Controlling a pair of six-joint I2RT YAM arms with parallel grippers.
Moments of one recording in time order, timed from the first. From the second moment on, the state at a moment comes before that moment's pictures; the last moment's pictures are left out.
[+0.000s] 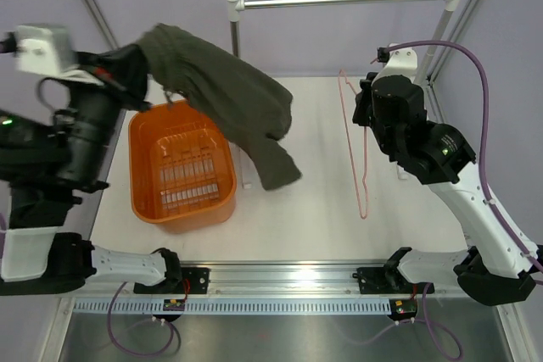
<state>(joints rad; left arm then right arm) -1.23 1.14 2.04 -0.44 -0.84 0.25 0.73 1.22 1.71 -0.83 0.64 0.34</state>
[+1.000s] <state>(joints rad) -0.55 0.86 1.29 -0.60 -0.65 -0.21 0.73 1.15 1.56 -0.84 0.57 0.38</state>
